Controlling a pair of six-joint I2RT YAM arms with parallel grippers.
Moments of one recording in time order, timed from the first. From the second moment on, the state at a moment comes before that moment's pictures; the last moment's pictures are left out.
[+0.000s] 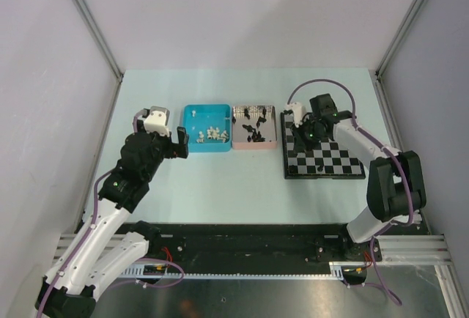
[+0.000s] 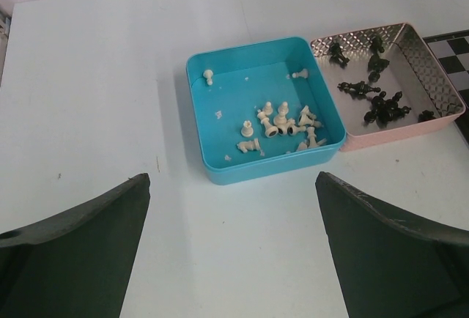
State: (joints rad) left arm -0.41 0.71 0.74 -0.30 -0.21 -0.04; right arm 0.26 1.59 1.13 -0.63 -0.41 -0.36
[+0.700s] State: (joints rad) left arm -0.41 0.71 0.74 -0.30 -0.21 -0.04; right arm 0.35 1.68 1.13 -0.59 -0.32 -0.37
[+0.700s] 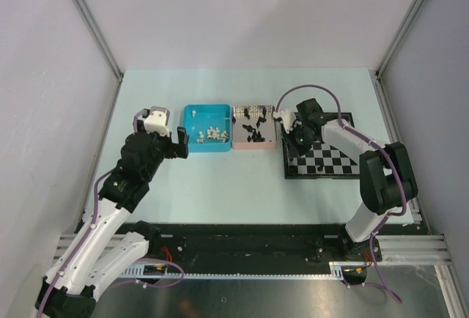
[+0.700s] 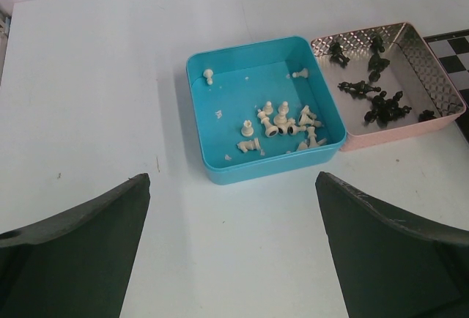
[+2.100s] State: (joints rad) left arm -0.41 0.71 0.74 -0.30 -0.21 -0.04; right arm 0.35 1.68 1.12 -0.59 -0.30 -0.38
